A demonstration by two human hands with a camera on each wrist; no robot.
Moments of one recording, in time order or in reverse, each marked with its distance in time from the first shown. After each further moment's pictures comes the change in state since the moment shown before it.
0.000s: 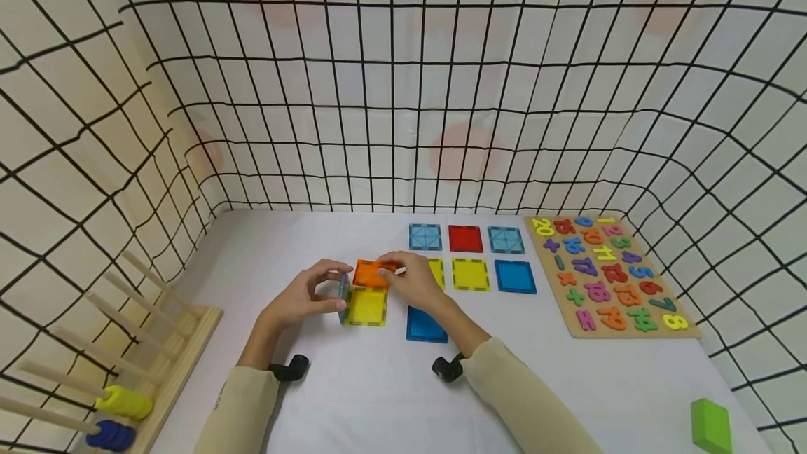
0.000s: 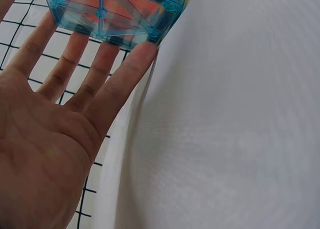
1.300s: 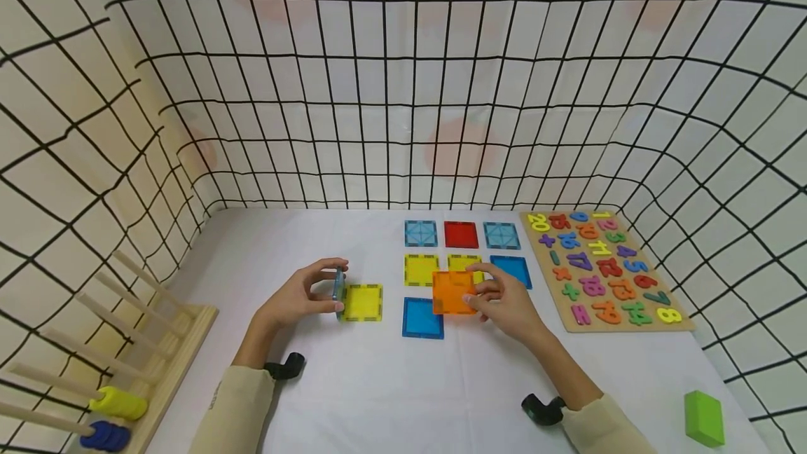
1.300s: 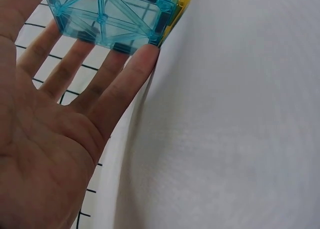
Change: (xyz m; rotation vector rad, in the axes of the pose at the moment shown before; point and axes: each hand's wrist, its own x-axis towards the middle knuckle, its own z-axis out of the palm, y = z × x) left_hand 0.003 -0.004 0.002 0.014 -0.010 -0.047; right_hand -0.109 0.060 -0.113 0.141 0.072 0.269
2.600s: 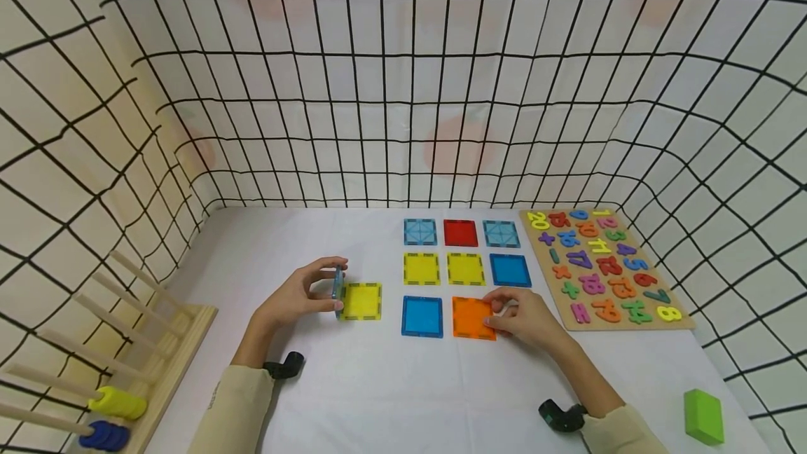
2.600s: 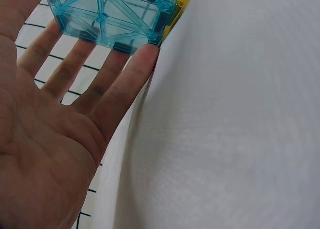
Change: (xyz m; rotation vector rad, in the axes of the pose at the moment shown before) left_hand 0.000 0.000 0.000 -0.004 -0.001 -0.014; right_hand -0.009 0.038 -0.025 -0.187 -0.081 0.165
